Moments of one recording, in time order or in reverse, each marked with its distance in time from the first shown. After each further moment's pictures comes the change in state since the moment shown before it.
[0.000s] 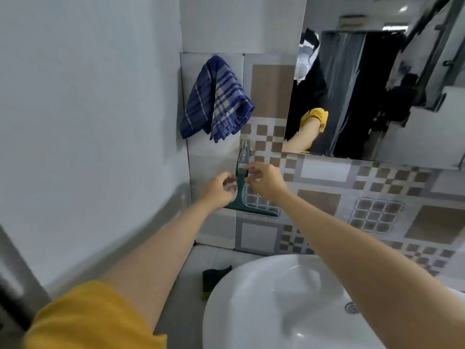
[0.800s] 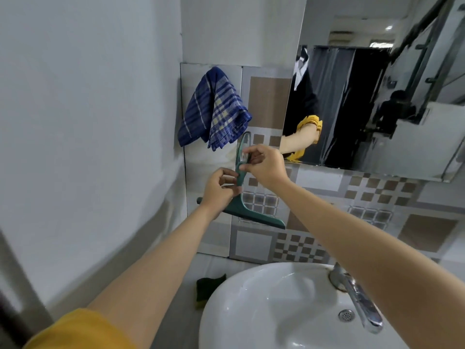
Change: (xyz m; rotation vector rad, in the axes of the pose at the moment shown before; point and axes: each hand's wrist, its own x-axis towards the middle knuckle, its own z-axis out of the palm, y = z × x) left_hand -0.008 0.031 -0.003 -0.520 0.125 -0.017; right_hand 0.015 -0.044 -0.033 0.166 0.246 -0.027
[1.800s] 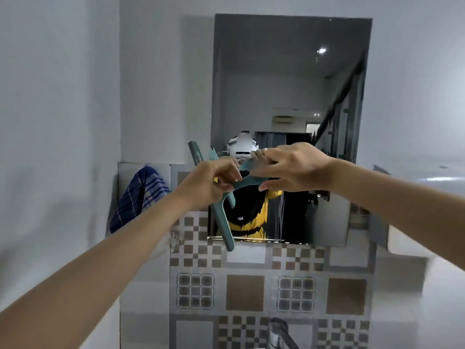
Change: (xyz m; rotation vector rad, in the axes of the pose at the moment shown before) left_hand -0.002 0.245 0.087 0.541 -0.316 0.785; right_hand 0.006 -0.114 -0.304 -1.169 -0.160 -1.153
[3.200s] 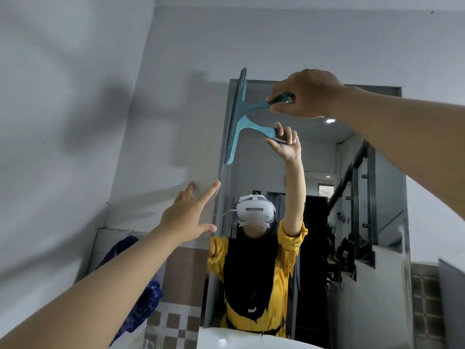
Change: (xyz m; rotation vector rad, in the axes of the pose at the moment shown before) left_hand 0.108 -0.124 -0.035 0.756 0.156 -0.276; right_hand 0.130 0.214 -0.061 -0.209 0.080 0.463
